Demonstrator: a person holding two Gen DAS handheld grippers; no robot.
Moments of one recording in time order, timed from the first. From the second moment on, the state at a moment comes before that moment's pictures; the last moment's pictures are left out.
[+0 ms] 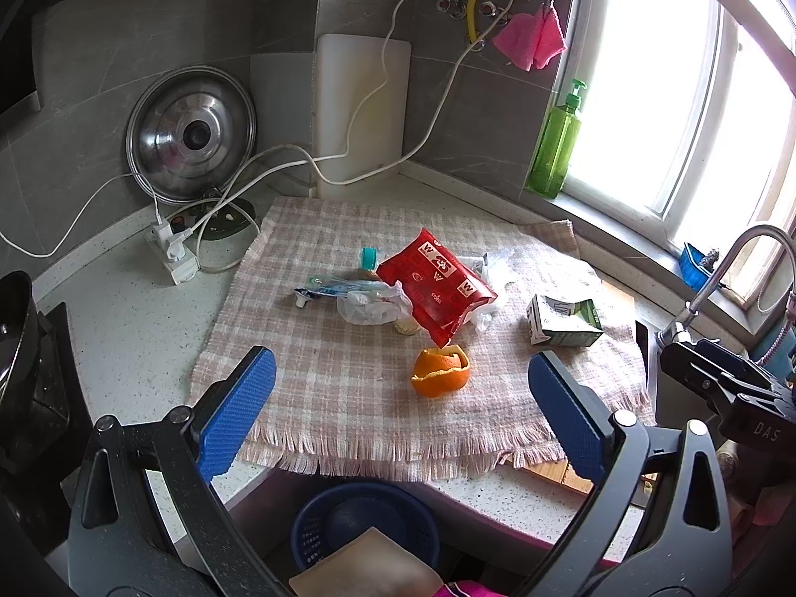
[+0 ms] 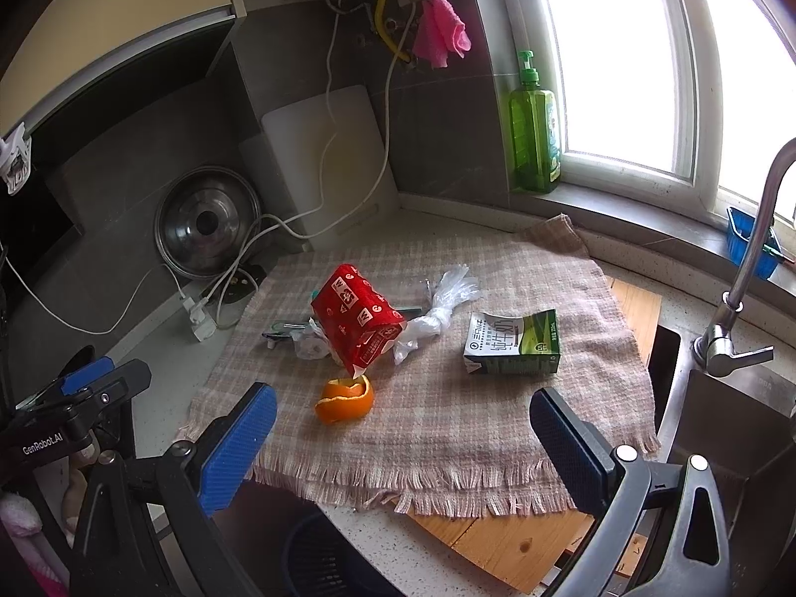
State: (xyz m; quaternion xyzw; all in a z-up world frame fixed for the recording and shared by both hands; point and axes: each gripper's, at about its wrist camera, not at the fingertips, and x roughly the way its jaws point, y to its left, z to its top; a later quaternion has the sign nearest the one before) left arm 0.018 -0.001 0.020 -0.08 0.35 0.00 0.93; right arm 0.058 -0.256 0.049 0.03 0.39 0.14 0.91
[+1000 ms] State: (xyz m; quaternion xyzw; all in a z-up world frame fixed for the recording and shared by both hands) left arm 0.025 -0.007 -0.002 -0.08 0.37 -0.01 0.92; right arm 0.070 -0.268 0.027 -0.02 0.45 0.11 0.89
